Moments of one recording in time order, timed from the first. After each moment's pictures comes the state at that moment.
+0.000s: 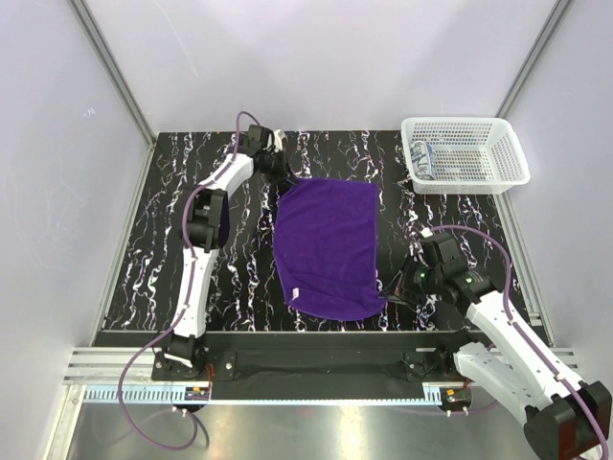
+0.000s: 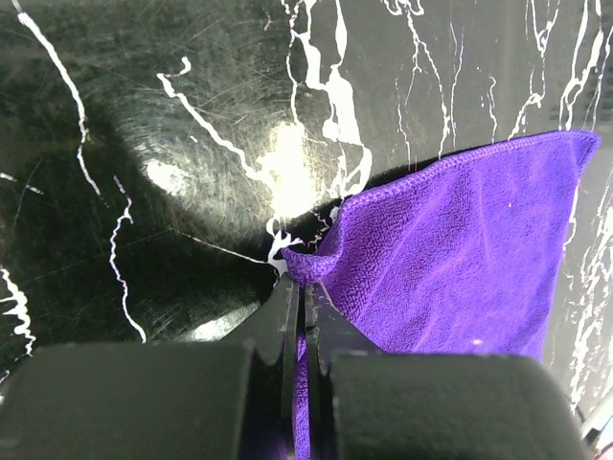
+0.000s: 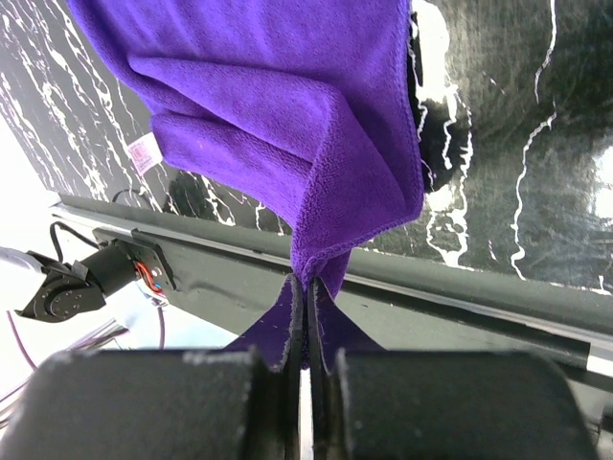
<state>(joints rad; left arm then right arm) -0.24 2.55 2.17 -0.54 0.50 -0.40 0.39 0.80 0.61 -0.77 -0.34 0.83</state>
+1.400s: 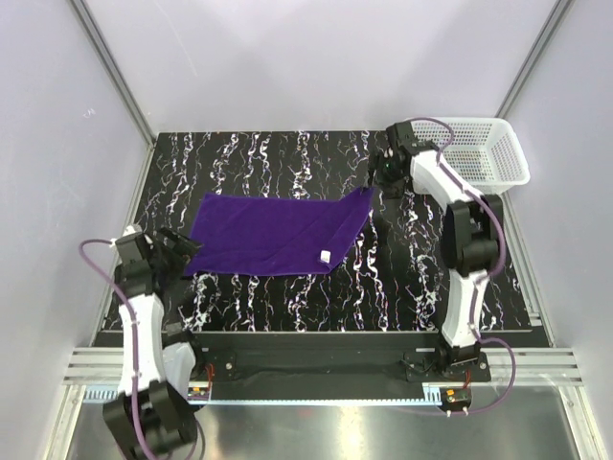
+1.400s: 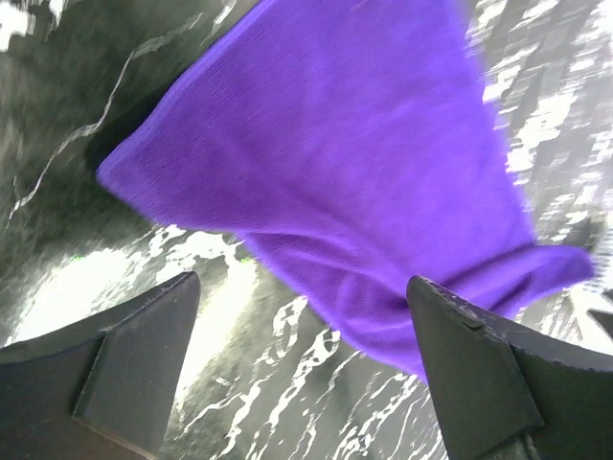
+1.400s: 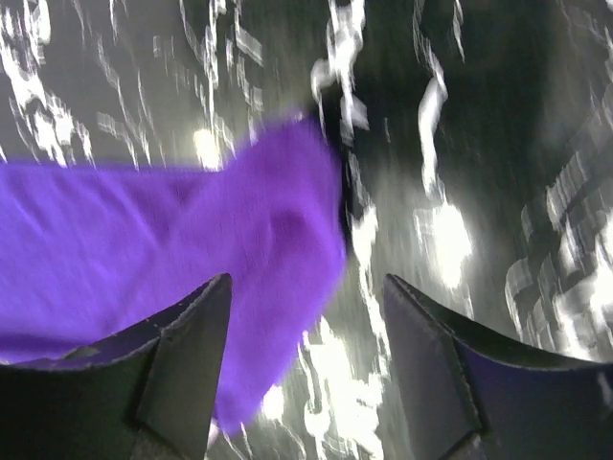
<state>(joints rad) 0.37 0.84 0.52 -0.49 0.28 -0.69 0.22 2.13 1.81 -0.75 -0.17 0.44</state>
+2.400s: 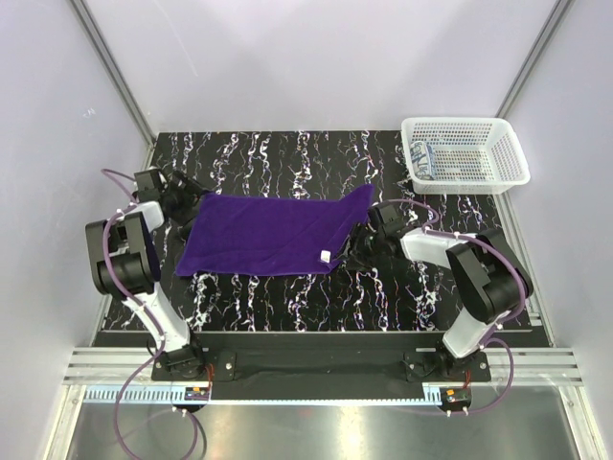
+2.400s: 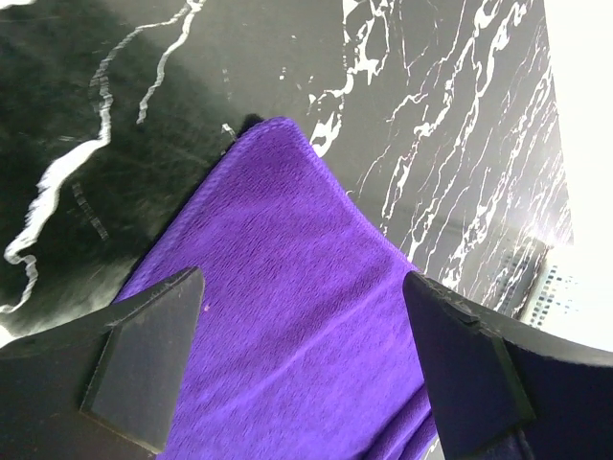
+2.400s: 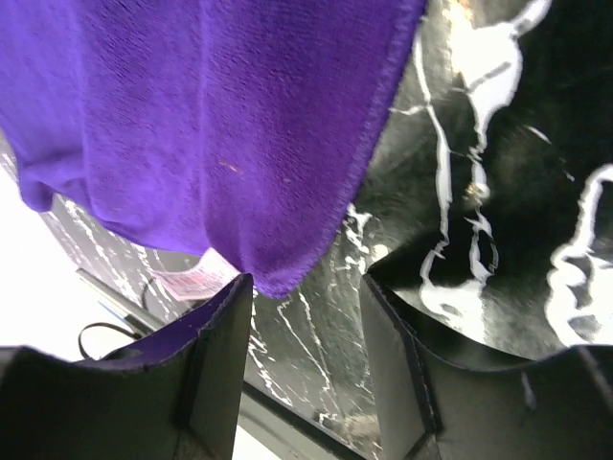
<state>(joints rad) 0.28 1.82 1.06 0.00 0.41 -0.76 0.47 1.68 0.81 -0.10 -0.36 0.90</state>
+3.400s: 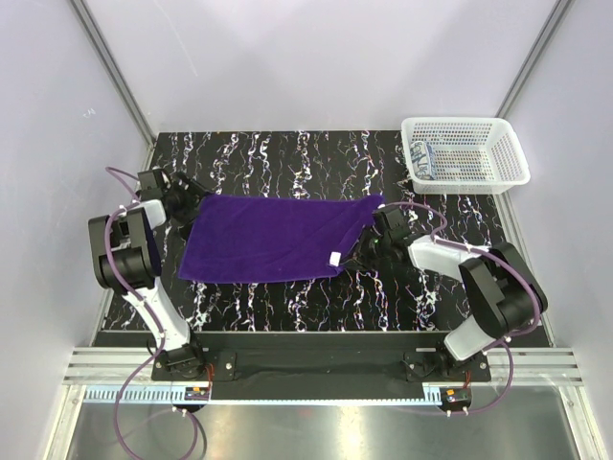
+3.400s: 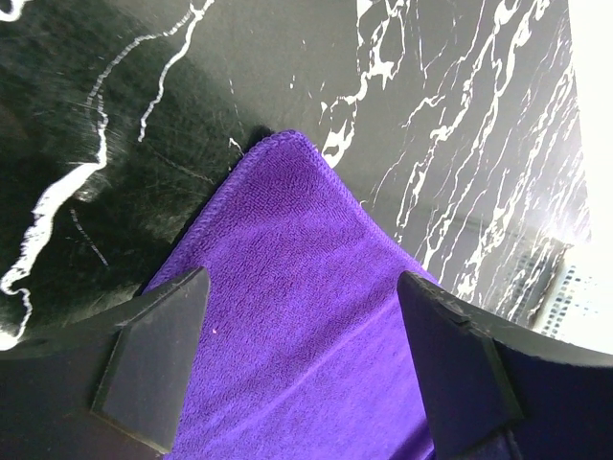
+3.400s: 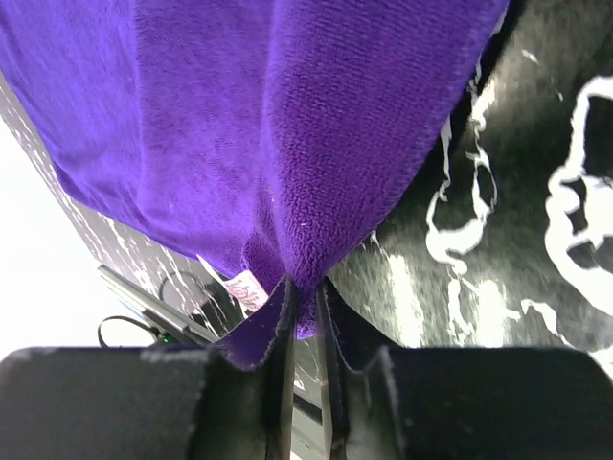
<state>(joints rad) 0.26 1.88 1.09 0.00 0.40 -0.74 0.47 1.58 0.74 -0.07 -0.36 0.97</state>
